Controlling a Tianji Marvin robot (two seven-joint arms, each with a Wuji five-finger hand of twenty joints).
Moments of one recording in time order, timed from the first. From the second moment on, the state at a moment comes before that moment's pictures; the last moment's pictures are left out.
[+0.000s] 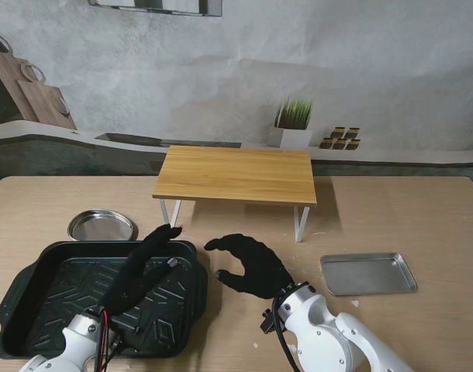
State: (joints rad) left arm 2.06 -1.14 -1.41 -1.97 0.13 -0.28 0.05; right arm -1.72 -1.11 1.03 -1.86 -0.59 -0.03 -0.10; left_hand 0.74 -0.16 0.44 -0.07 0.35 0.07 0.23 0.18 0.18 0.15 0.15 0.20 0.04 0.18 0.02 0.26 -0.08 0.28 0.06 0.34; right_hand 0.39 -0.37 0.81 0.01 0.39 -0.21 0.27 0.59 0.27 -0.13 0.64 0.32 0.19 -0.07 0.44 0.30 0.12 0.03 0.46 0.55
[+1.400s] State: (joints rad) left arm 2.07 -1.14 -1.45 -1.97 0.10 -0.33 0.07; right arm -1.15 -1.08 0.52 -1.41 -0.91 -0.14 -0.05; left_hand 0.74 -0.17 0.44 -0.07 0.35 0.07 0.23 0.18 0.18 0.15 0.17 0.21 0.04 0.20 0.02 0.27 -0.08 0.28 0.06 0.34; right_hand 0.61 -0.51 1.13 -0.03 0.57 -0.41 0.36 0.62 0.22 -0.12 0.49 0.26 0.17 -0.01 0.46 0.30 0.07 0.01 0.56 0.41
